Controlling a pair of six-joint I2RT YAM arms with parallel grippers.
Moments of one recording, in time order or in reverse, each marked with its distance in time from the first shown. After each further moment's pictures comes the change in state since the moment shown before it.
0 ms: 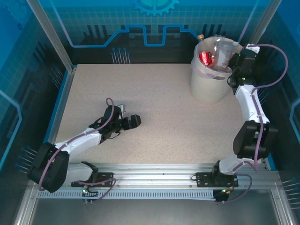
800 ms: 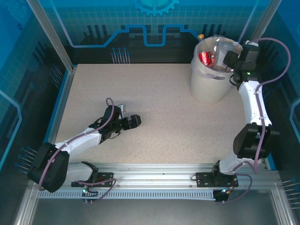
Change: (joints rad) left arm 0.000 0.000 0.001 0.000 0.000 0.000; right arm 0.006 -0.031 0.128 -0.280 -0.084 -0.051
